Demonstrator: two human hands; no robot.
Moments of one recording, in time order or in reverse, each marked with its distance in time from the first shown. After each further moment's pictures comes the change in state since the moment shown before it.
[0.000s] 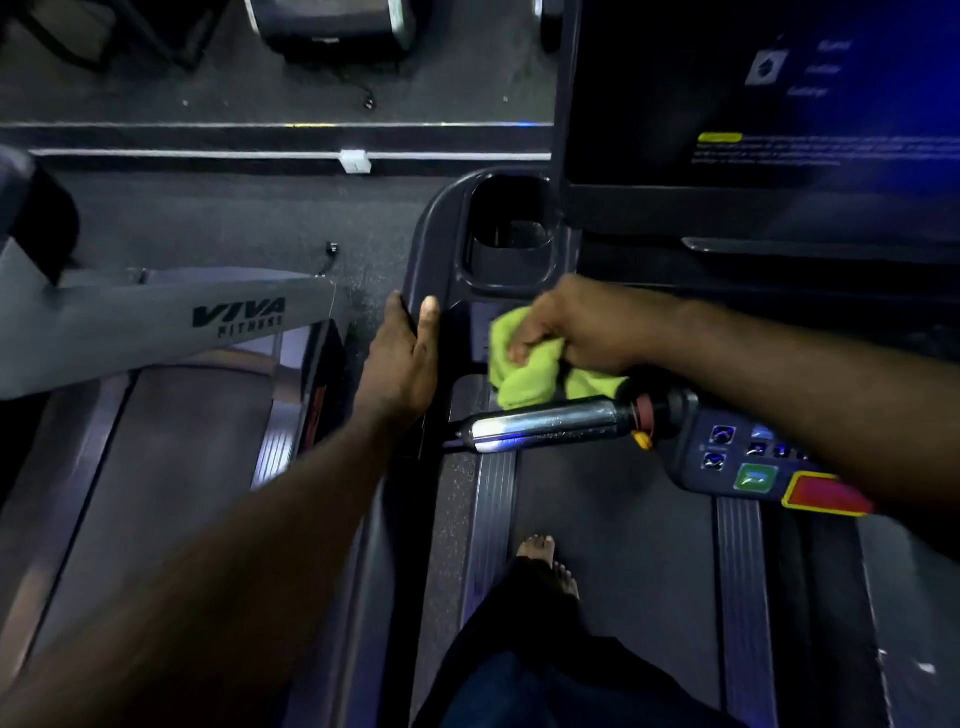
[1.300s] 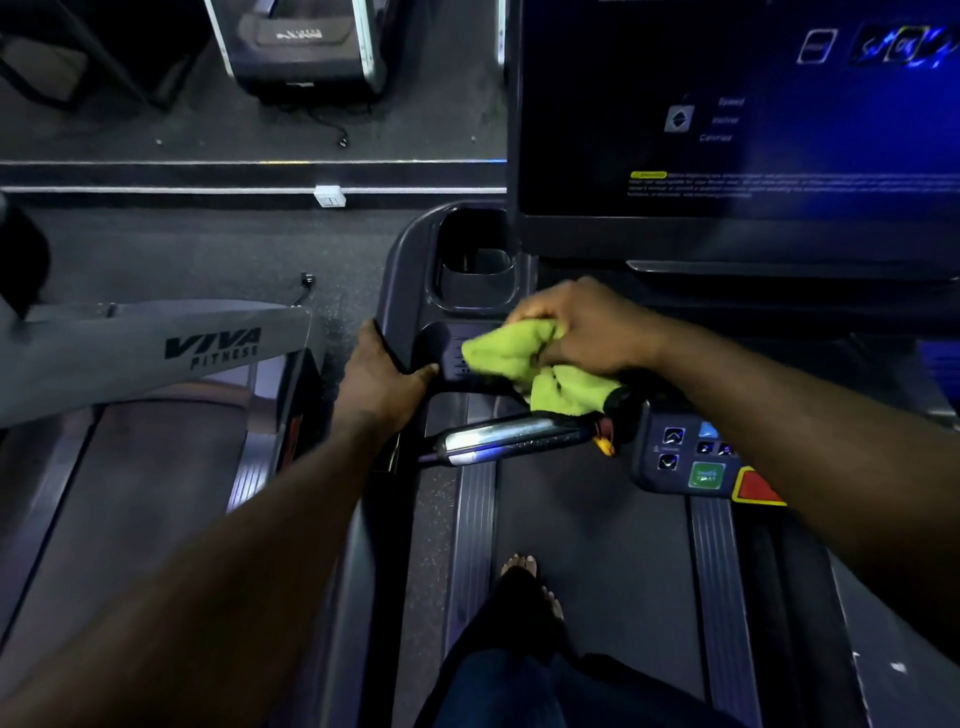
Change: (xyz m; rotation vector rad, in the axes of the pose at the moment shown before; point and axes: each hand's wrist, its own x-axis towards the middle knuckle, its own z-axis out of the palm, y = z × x) left_hand -0.006 0.009 -0.003 0.046 0.012 -0.054; right_hand -0.042 -0.037 -0.029 0.190 0.155 0.387
